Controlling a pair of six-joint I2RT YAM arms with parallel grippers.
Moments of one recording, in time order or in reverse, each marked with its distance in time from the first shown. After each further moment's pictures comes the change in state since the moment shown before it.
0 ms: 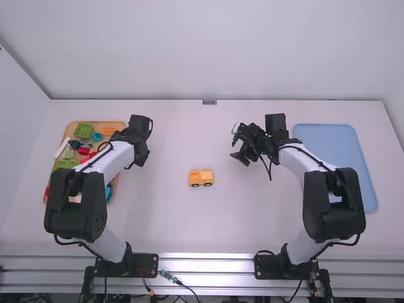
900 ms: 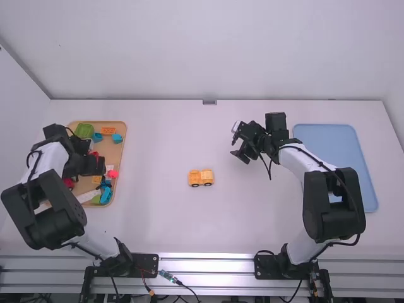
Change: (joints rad) left arm 0.612 0.014 0.134 -0.352 0.701 0.101; right arm 0.000 0.000 0.000 0.040 0.010 -0.006
